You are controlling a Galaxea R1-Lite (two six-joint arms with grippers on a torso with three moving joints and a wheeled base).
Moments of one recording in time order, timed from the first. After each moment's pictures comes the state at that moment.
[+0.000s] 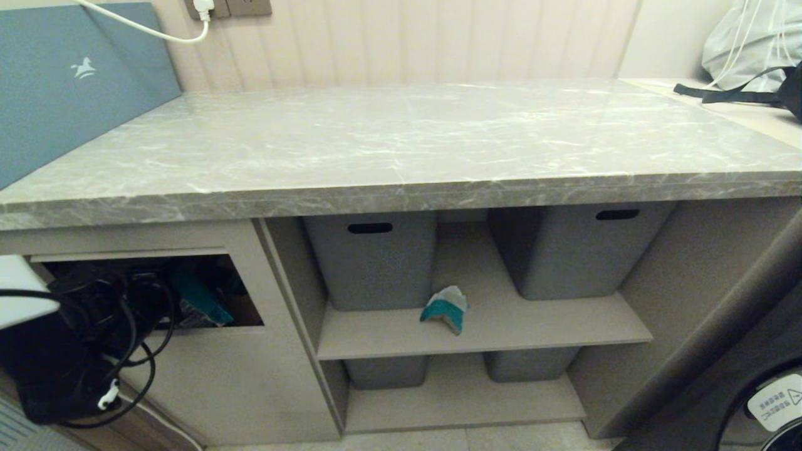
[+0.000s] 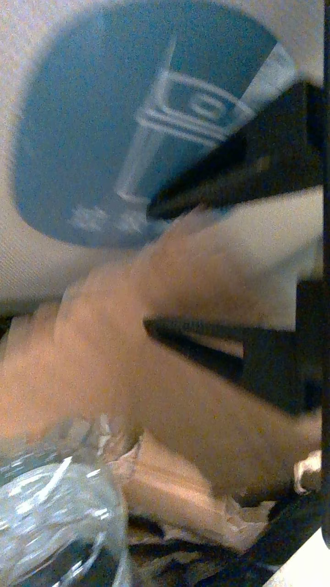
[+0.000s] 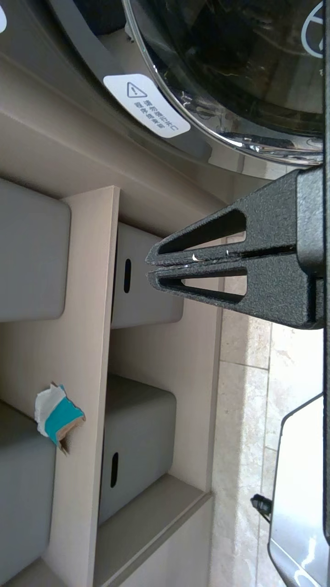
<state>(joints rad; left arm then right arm) 0.22 2.18 -0.64 -1.52 -0.12 -1.47 0.00 0.00 -0.04 0.10 0.05 -0.07</state>
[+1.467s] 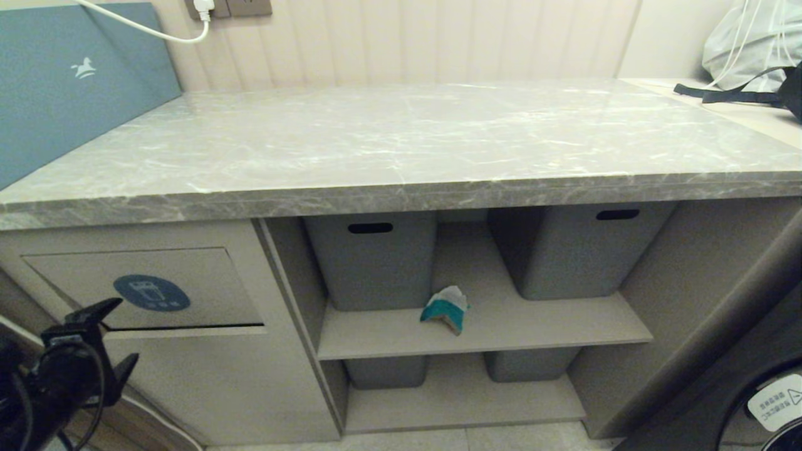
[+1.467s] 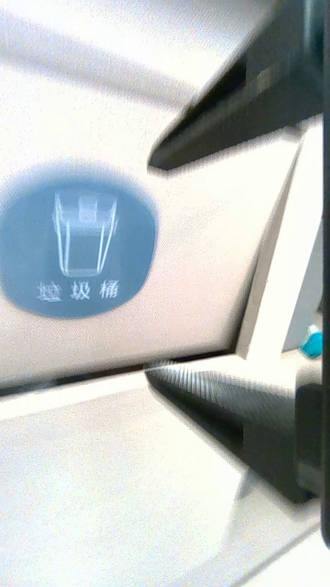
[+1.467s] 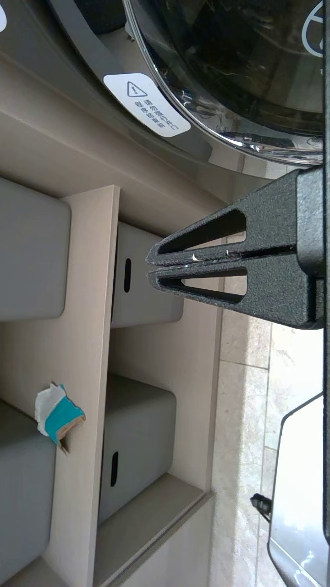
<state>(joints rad) 0.28 1.75 -0.05 -1.52 -0.07 -1.42 0.00 0.00 -0.04 0.10 0.05 -0.07</state>
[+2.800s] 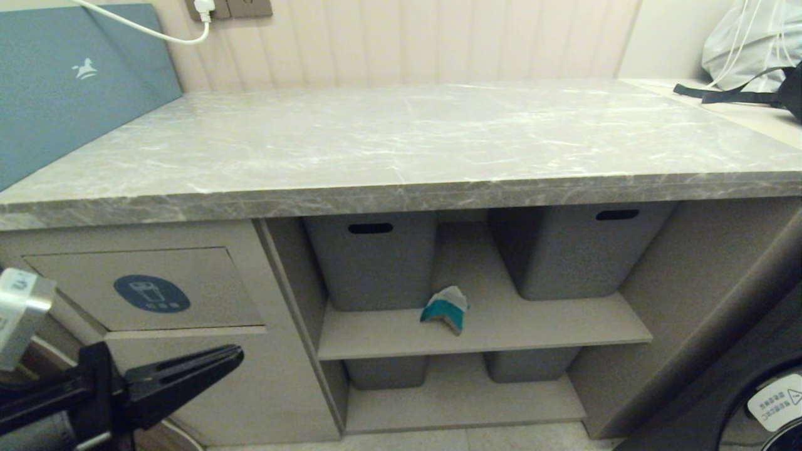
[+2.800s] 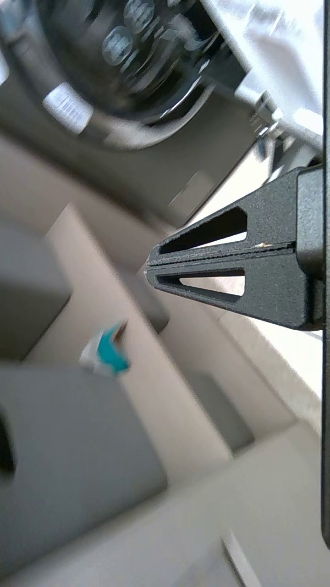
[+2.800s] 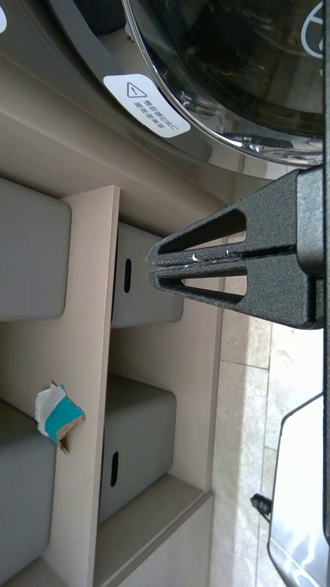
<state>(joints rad) -0.42 1.01 -0.33 -0.58 -0.39 -0.03 0.00 0.00 -0.04 0.10 0.05 -0.08</state>
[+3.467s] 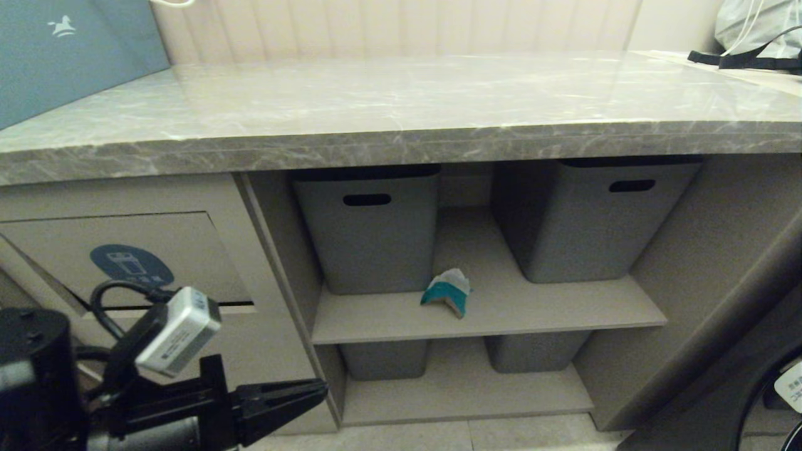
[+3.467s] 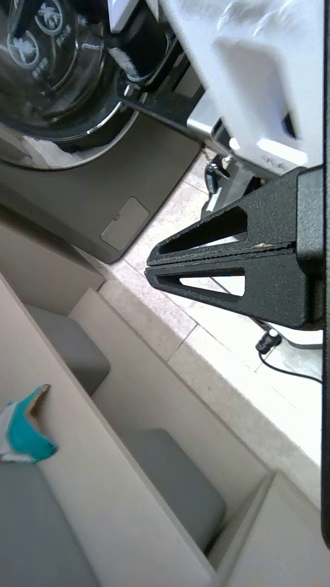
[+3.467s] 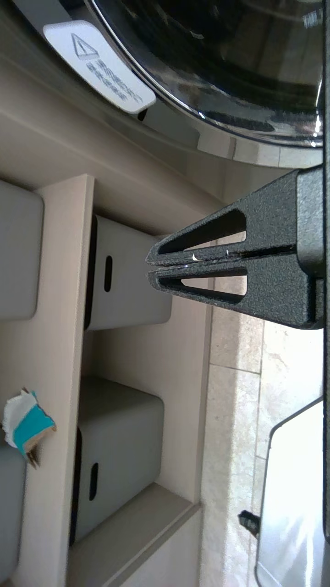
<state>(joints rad) -0.62 1.27 -0.38 -0.61 -0.36 -0.03 0.00 0.00 -0.04 0.11 0.05 -0.08</state>
